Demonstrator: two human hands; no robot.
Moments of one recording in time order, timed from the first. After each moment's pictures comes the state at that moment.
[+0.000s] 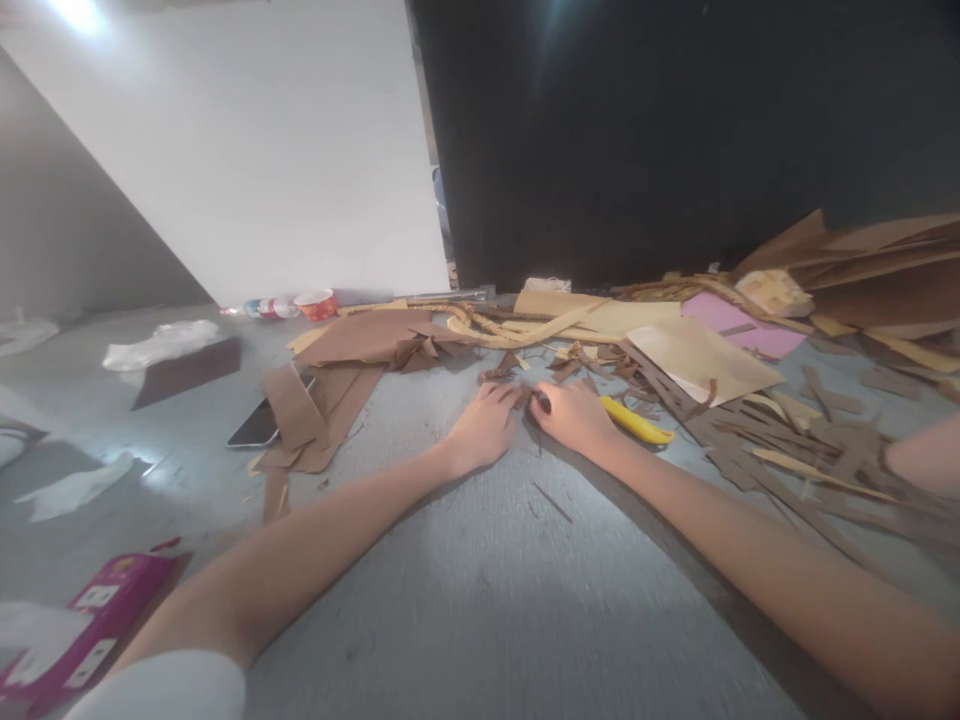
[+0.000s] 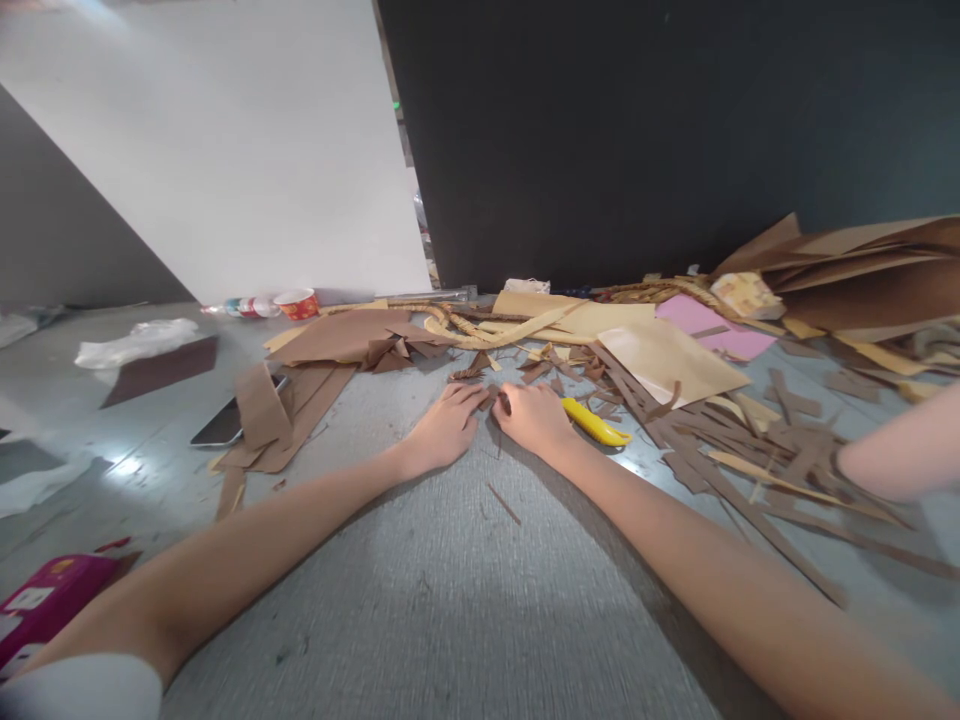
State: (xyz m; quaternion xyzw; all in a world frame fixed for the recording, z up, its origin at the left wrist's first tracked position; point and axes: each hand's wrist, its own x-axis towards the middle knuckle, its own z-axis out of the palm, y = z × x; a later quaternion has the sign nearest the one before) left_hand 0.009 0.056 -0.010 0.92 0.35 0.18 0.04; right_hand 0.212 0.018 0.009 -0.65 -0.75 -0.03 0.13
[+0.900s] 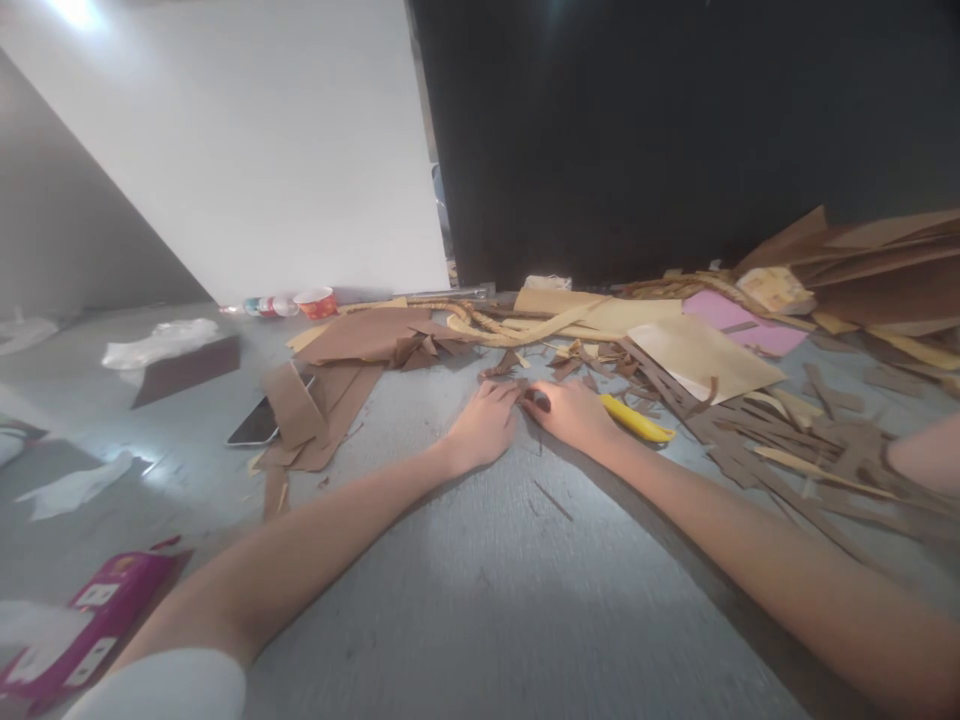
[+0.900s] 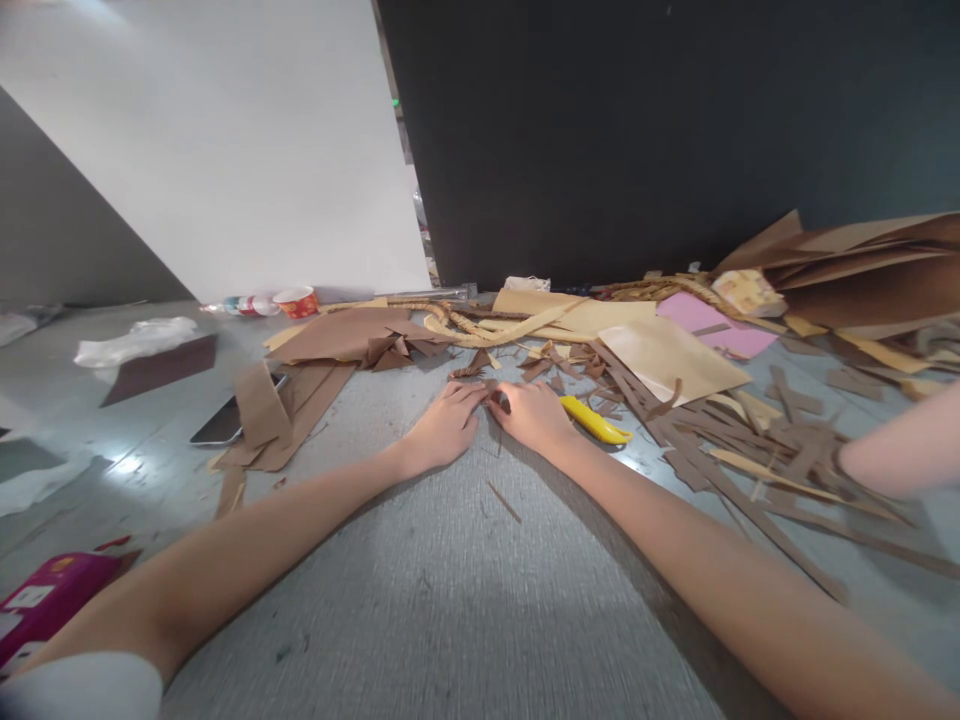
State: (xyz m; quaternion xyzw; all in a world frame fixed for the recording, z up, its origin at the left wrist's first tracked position) left_hand 0.009 0.055 -0.009 0.92 0.35 0.18 0.04; right_hand 0.215 0.020 0.005 -0.62 -0.77 -0.01 0.16
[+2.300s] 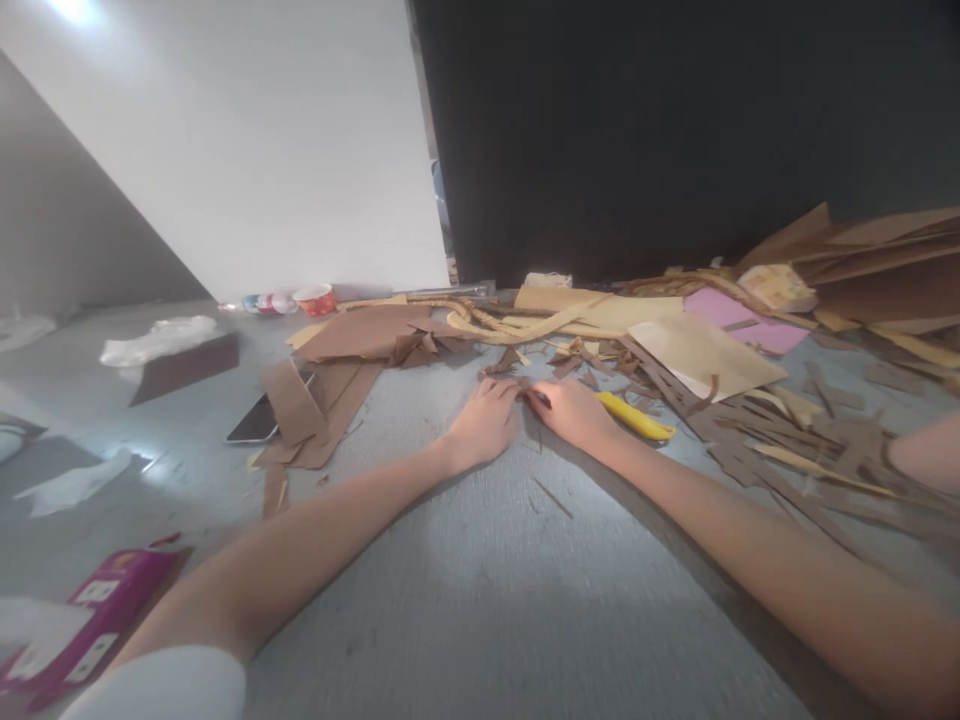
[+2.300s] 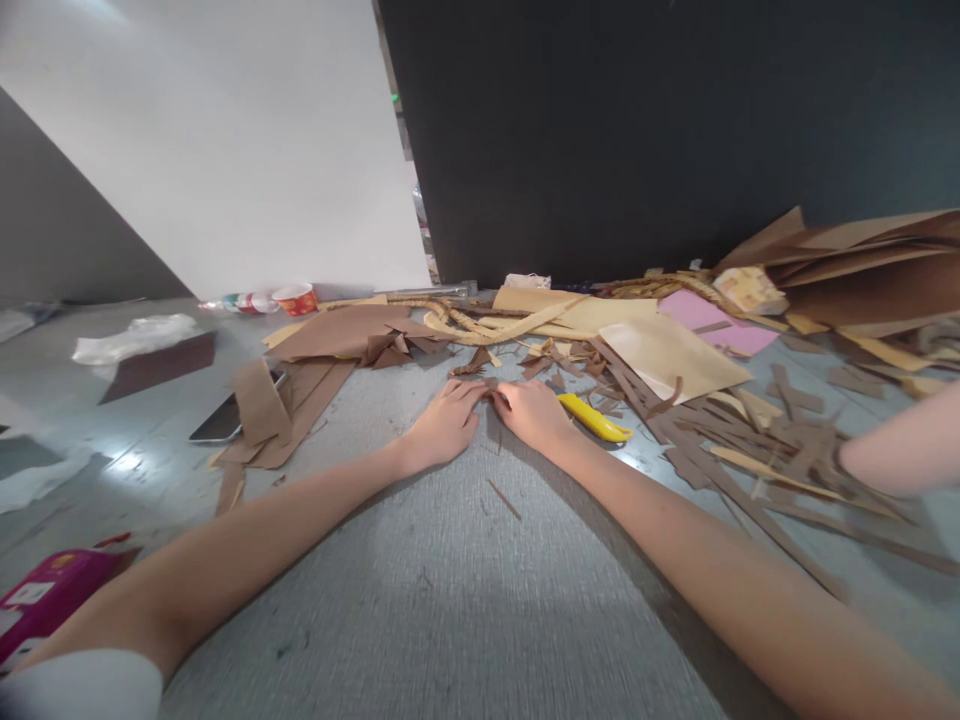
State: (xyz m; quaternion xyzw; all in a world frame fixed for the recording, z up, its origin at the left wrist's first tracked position) left_hand 0.009 0.057 -0.013 0.92 0.35 0.19 0.04; right_hand 0.216 0.023 0.004 -0.61 -0.78 -0.02 0.13
